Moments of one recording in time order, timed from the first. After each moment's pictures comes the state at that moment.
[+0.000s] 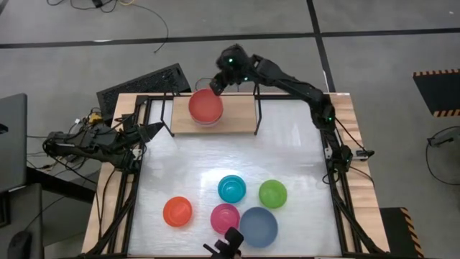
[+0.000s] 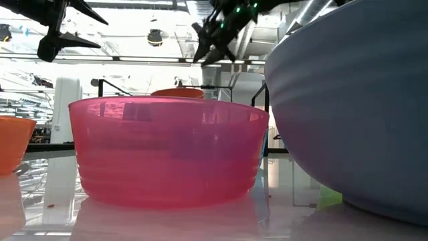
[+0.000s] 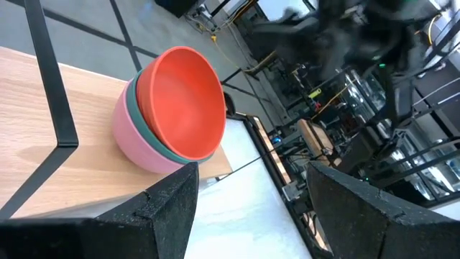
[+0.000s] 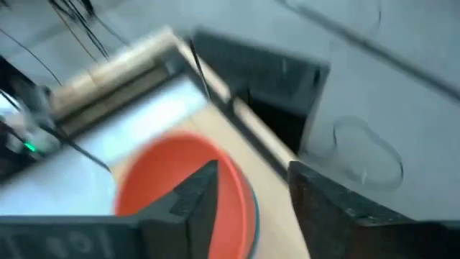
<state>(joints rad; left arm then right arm) -0.15 0.25 0.54 -0.47 -0.77 -1.04 -0.48 2.18 2.35 -0.76 0.02 0.18</state>
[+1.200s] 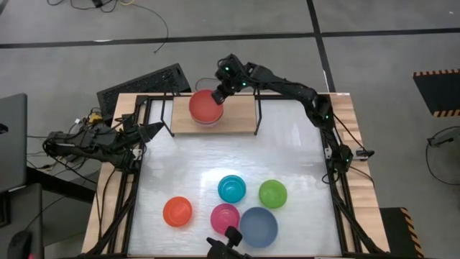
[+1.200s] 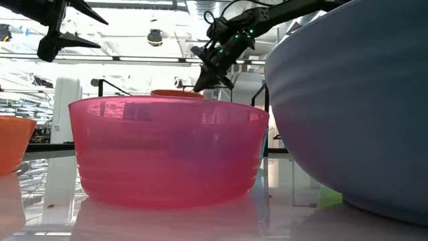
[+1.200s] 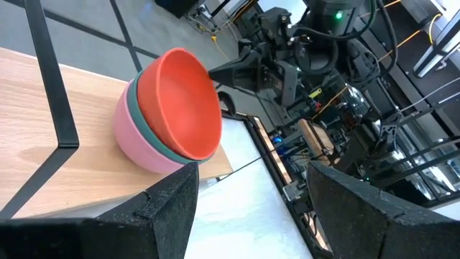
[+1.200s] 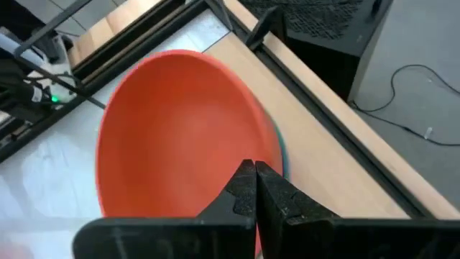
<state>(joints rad) -0.15 0.25 0.54 -0.47 -0.77 -1.03 -0.52 2.21 2.17 -0.70 -0.21 0.23</state>
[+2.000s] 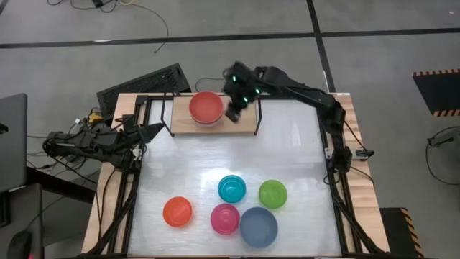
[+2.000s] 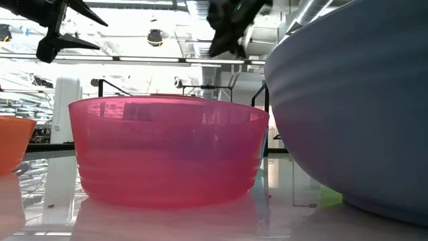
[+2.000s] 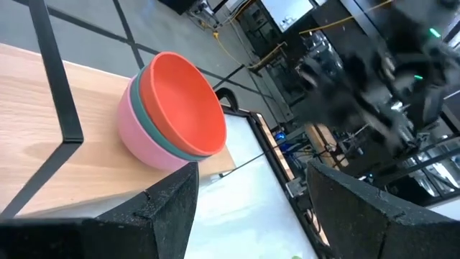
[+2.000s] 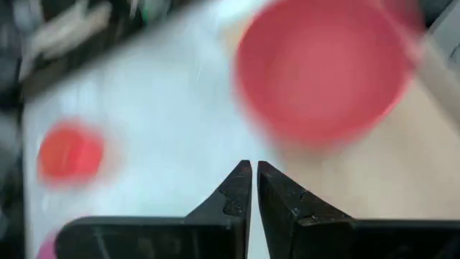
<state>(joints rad) -0.15 0.25 0.54 -0.48 -0.77 -1.04 -0.38 2.02 2.19 -1.11 -0.29 0.14</state>
